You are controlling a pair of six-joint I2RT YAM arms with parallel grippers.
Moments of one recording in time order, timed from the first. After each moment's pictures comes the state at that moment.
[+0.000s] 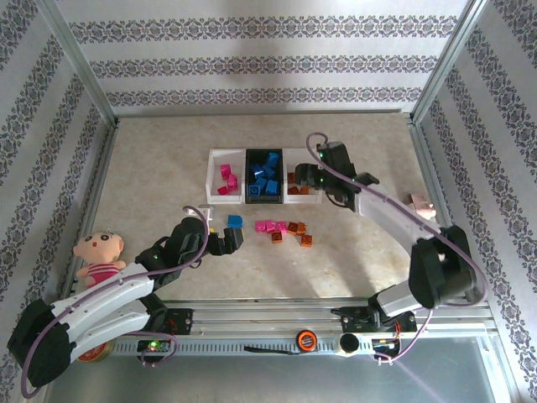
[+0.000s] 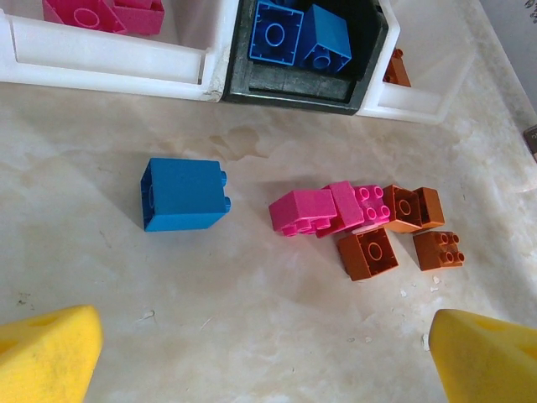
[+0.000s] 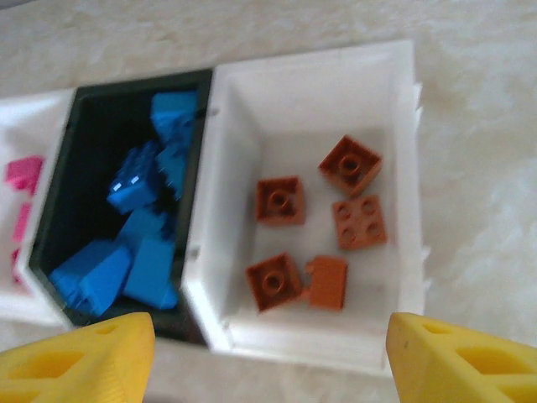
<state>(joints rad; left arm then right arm) -0.68 0.87 0.39 -0.12 -0.06 -0.66 0.44 1.43 1.00 -0.33 0.01 0.47</state>
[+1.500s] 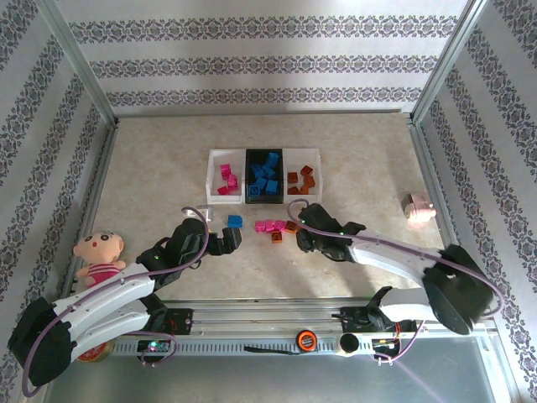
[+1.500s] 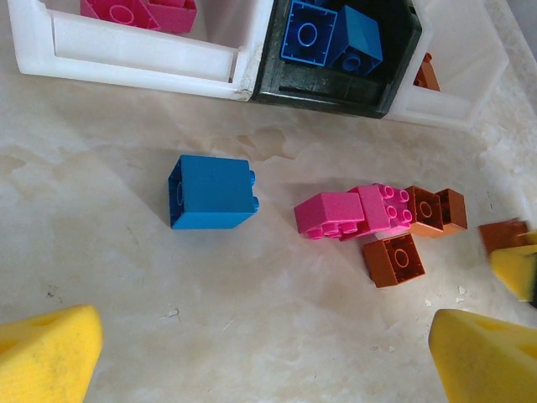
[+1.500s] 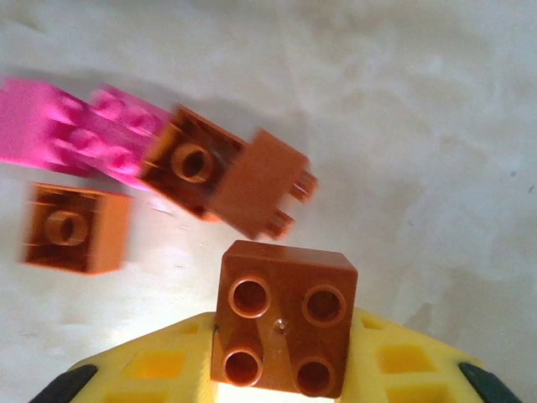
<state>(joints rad) -0.68 0.88 0.37 -0.12 -0.10 -0.68 0.74 1.24 0.61 -0.37 0.12 0.55</state>
